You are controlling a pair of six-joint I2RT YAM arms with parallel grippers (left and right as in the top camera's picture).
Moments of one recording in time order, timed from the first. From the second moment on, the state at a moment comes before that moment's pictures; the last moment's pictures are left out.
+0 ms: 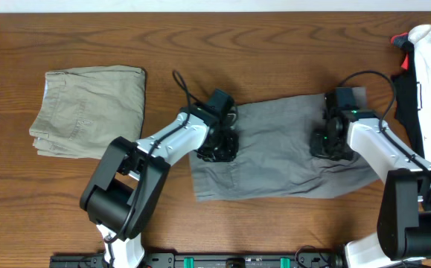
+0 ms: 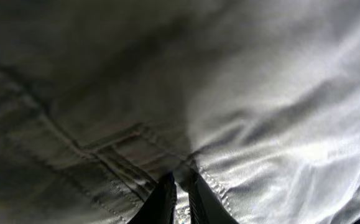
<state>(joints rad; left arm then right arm) -0.54 1.93 1.16 -0.68 0.39 -0.44 0.05 1.70 0.95 -0.73 0.10 0.31</state>
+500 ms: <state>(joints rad) -0.41 1.92 1.16 -0.76 0.33 -0.46 -0.24 1.70 0.96 -0.72 -0.14 0.20</state>
